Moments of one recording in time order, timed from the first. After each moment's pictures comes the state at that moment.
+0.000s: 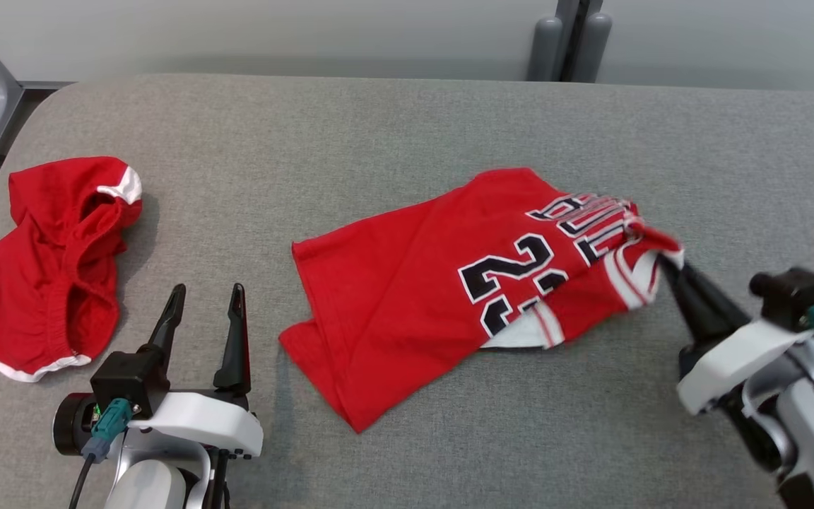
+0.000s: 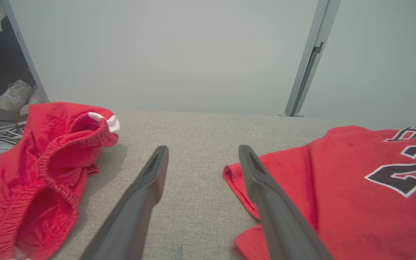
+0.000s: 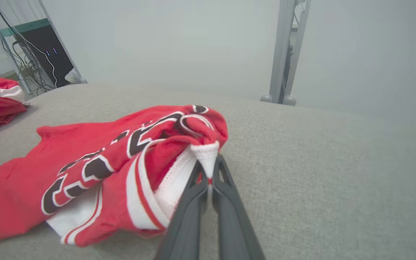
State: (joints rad) left arm -0.15 0.14 -0.19 0.21 -0.31 0.12 -0.20; right arm -0.38 -0.34 0.39 0.43 0.49 0.13 -0.16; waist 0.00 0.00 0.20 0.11
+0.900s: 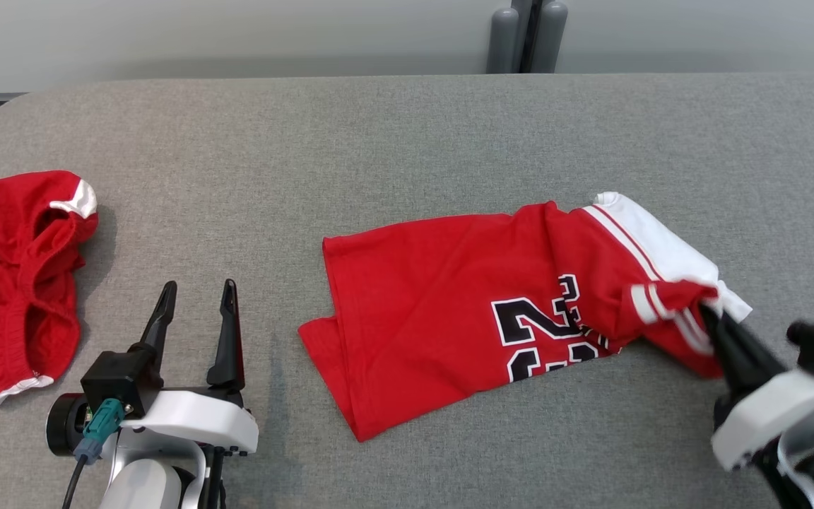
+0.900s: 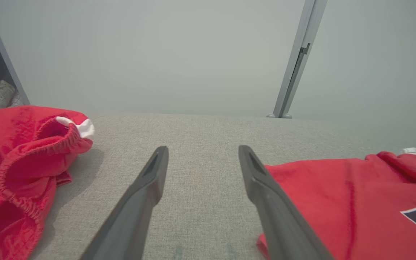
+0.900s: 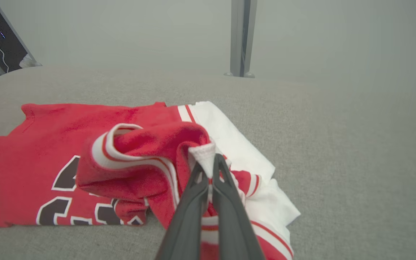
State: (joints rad) left arm -0.15 0.14 -0.19 0.19 -0.33 0.14 -0.21; right arm -0.21 -0.36 0.21 0.24 0.42 0.13 -0.05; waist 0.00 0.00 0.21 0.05
